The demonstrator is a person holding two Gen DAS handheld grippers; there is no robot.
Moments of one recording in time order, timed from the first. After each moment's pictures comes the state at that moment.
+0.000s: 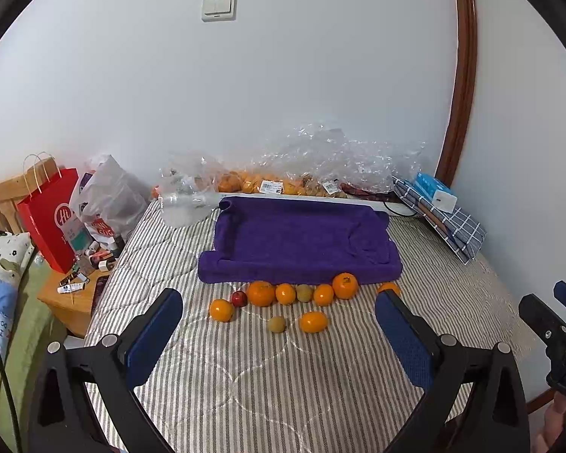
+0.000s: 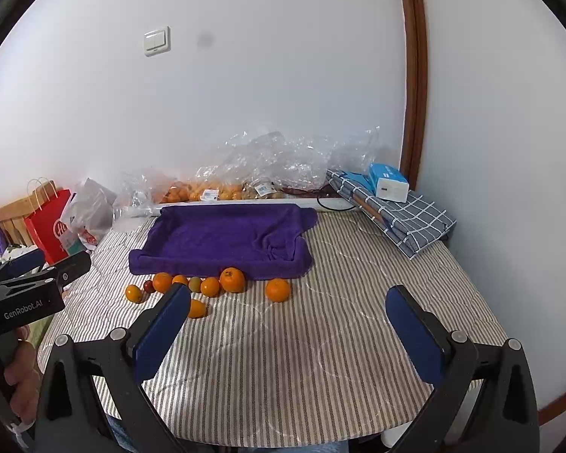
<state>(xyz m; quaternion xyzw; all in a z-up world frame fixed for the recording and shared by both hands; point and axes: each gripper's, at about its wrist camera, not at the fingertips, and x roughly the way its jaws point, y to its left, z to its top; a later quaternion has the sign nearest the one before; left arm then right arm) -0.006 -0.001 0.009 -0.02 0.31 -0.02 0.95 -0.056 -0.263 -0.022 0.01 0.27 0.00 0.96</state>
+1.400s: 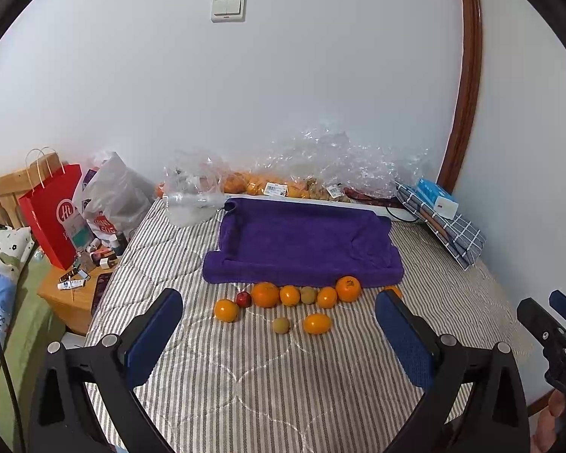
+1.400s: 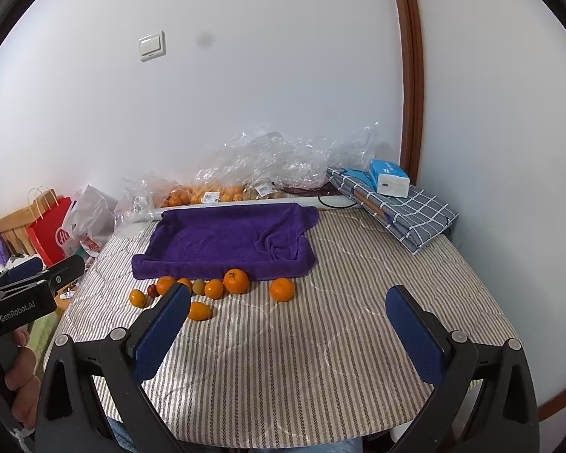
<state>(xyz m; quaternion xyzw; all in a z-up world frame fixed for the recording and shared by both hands) -0.011 0.003 0.011 -0.03 0.30 -0.02 0.95 -0.055 -0.264 -0.027 0.03 0.27 0.00 0.96</state>
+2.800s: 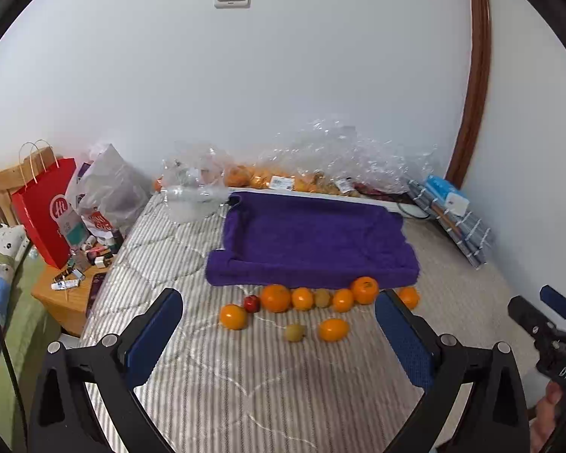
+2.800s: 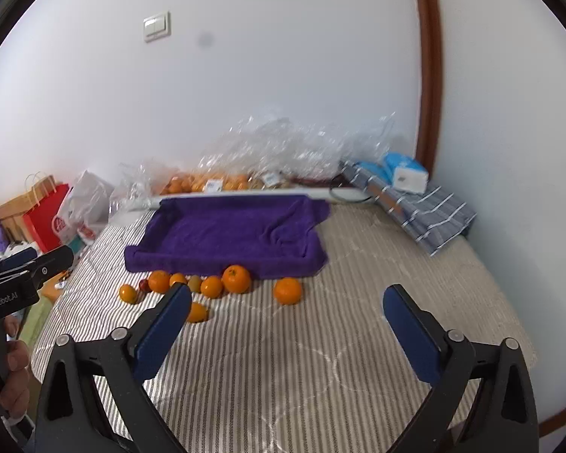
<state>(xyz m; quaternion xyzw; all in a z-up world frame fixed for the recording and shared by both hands) 0.022 0.028 -0.016 -0.03 0.31 -0.02 0.95 -0.012 -0.255 -0.056 0.01 0.29 0.02 0.96</state>
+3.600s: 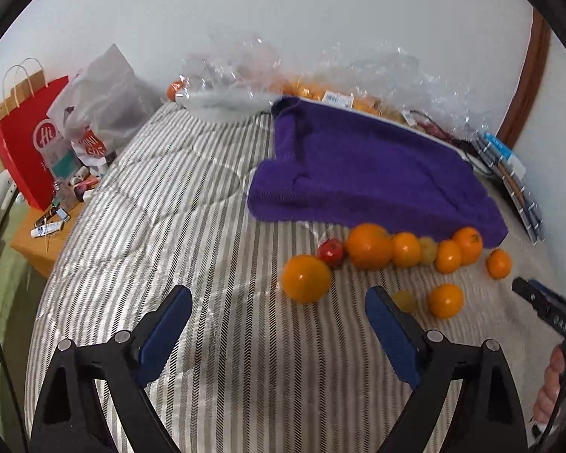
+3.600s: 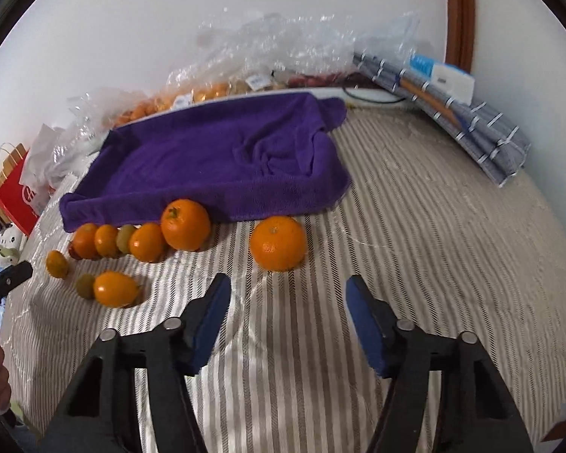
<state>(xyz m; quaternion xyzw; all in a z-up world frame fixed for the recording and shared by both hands) 0.103 0.093 -0.140 -0.06 0.42 -0.01 0.91 0.110 -0.260 -0.189 0.03 0.41 0.02 0.91</state>
